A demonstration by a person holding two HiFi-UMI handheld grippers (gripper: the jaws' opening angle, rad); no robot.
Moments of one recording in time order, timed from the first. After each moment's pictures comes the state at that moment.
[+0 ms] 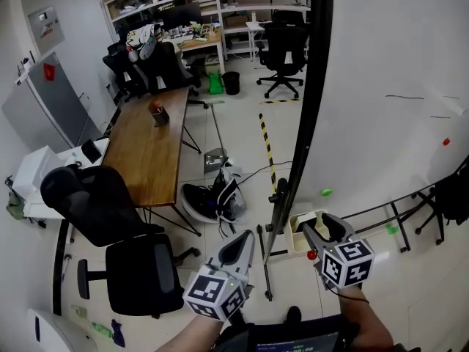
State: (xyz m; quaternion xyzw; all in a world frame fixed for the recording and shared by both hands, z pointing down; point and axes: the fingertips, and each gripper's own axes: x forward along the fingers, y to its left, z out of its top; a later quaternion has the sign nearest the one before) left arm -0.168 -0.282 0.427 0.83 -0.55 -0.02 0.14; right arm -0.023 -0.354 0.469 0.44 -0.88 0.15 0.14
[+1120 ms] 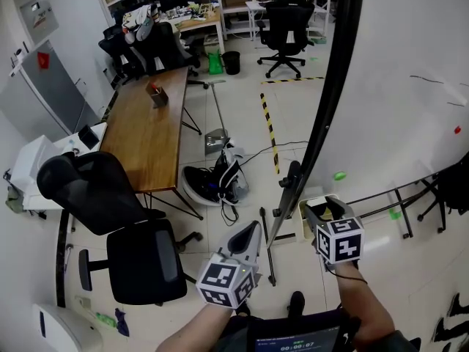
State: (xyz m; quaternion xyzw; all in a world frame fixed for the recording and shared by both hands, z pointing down) left arm -0.180 -0.297 0.489 0.81 -0.55 0.01 0.19; right arm -0.039 -0.389 0.537 0.47 -0.83 0.16 0.24
